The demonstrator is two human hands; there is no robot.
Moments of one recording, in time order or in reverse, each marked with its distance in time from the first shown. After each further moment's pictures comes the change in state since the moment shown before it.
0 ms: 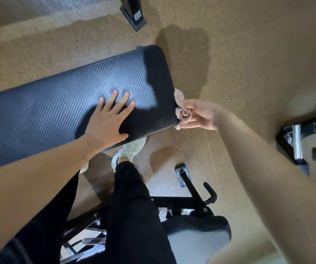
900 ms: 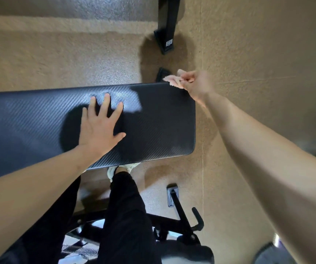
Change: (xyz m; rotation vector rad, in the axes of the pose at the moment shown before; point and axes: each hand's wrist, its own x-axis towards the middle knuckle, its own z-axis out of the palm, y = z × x) left_hand -0.023 -0.066 -0.006 -0.176 0.052 -0.469; right_hand 0.038 -0.162 0.094 -0.710 0.307 -0.618
